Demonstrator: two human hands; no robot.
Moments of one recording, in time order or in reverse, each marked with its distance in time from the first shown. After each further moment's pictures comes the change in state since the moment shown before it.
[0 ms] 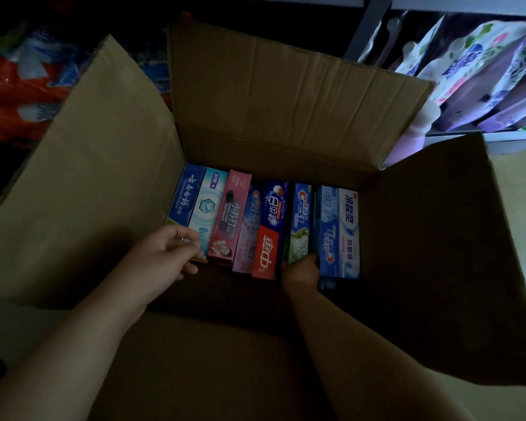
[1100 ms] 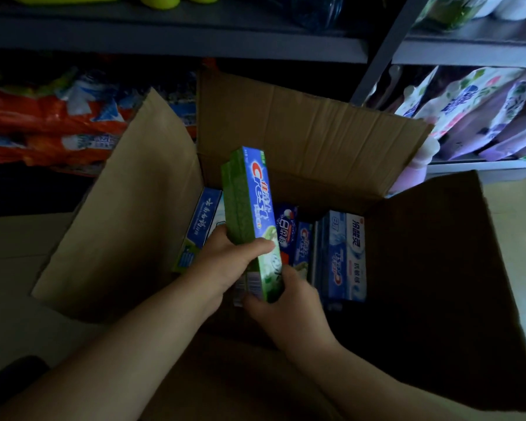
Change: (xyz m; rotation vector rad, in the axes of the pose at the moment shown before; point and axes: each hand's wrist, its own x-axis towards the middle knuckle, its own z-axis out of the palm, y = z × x) left_hand 0.007 0.035 0.038 -0.361 -0.026 0.032; right_hand -0.148 -0.051 -0.066 0.028 -0.292 -0.582
